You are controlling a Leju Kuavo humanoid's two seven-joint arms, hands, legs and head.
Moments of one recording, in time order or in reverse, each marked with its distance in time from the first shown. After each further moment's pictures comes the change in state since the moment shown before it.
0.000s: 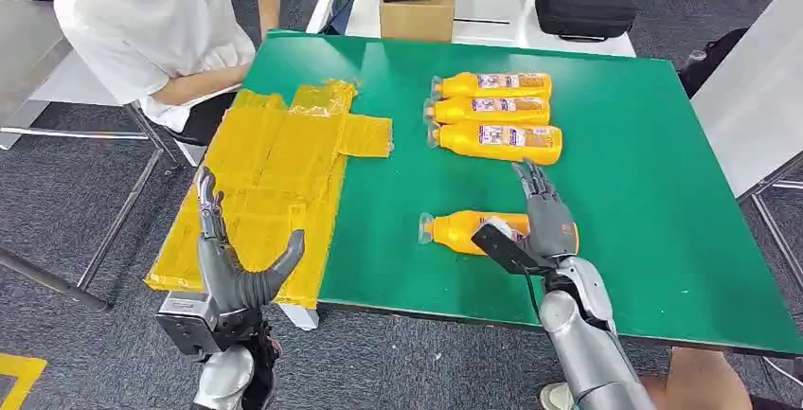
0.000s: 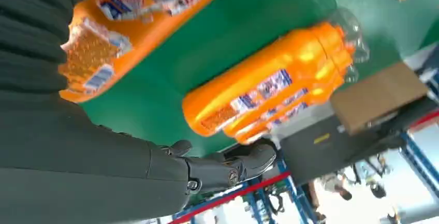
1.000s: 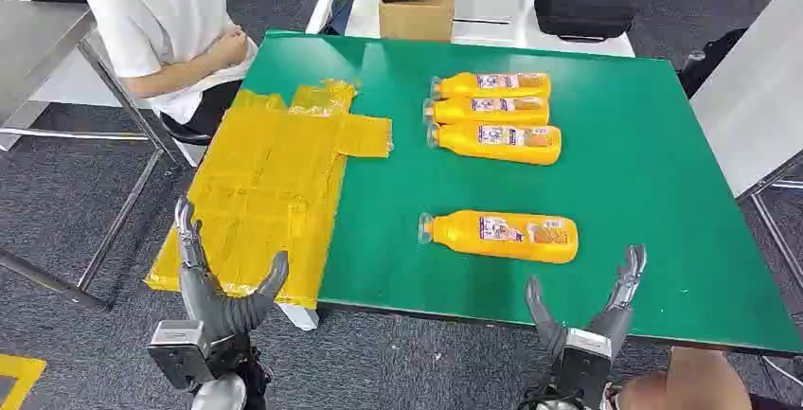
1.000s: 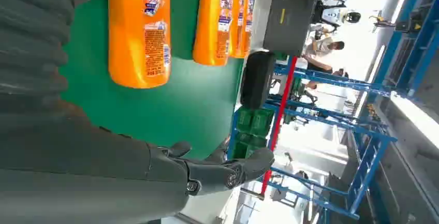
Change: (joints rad) left arm 0.106 0.009 0.001 -0.051 -0.008 0.108 -0.020; right arm 0.521 0.222 -0.116 -0.522 -0.651 -0.340 -0.399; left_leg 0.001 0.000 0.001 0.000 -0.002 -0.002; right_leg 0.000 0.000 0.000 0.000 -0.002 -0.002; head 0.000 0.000
